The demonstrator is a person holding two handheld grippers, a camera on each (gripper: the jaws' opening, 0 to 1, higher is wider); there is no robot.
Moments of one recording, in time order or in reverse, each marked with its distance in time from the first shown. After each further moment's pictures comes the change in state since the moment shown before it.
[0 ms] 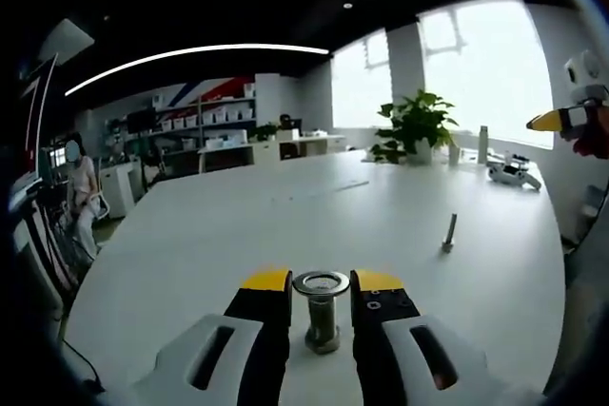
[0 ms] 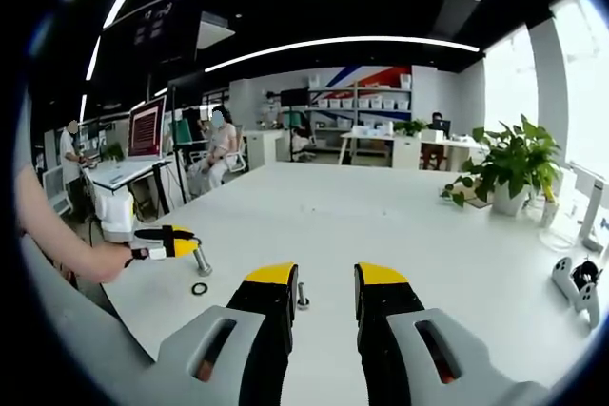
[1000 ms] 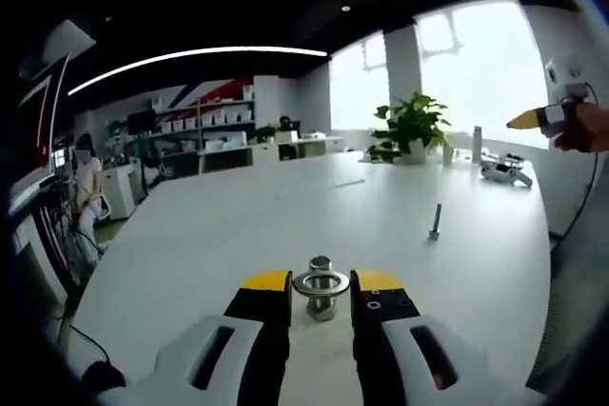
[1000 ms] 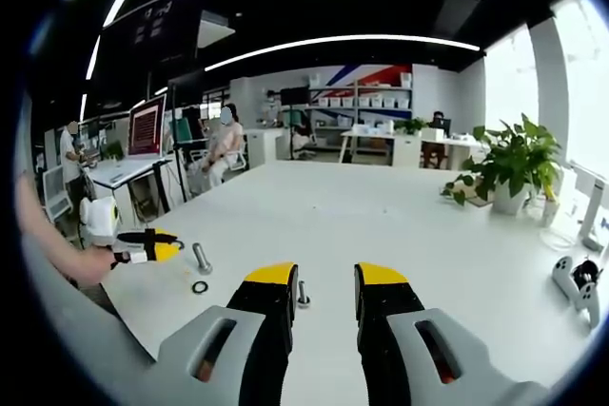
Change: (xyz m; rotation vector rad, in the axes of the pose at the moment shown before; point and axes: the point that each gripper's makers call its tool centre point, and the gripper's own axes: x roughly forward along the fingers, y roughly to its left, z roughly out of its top) left arm -0.036 0.001 -0.002 0.002 -0.018 -0.013; right arm -0.001 0.005 -0.001 -0.002 0.008 0.002
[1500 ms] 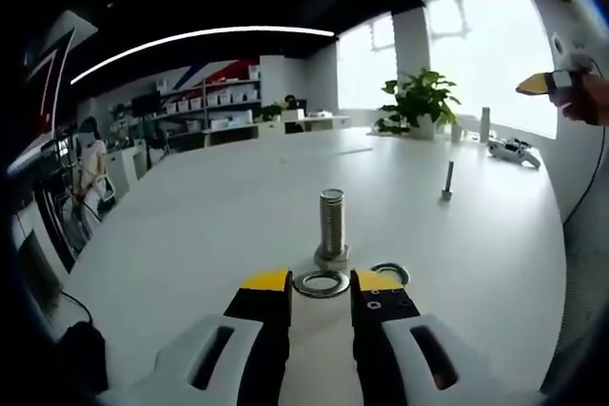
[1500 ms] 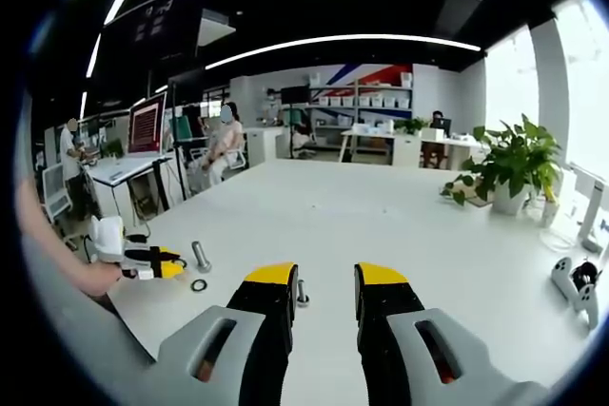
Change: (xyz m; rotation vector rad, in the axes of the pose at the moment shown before) left arm -0.002 0.009 -0.052 -0.016 0.090 0.031; right arm 0.001 -0.003 -0.002 -0.007 0.006 0.000
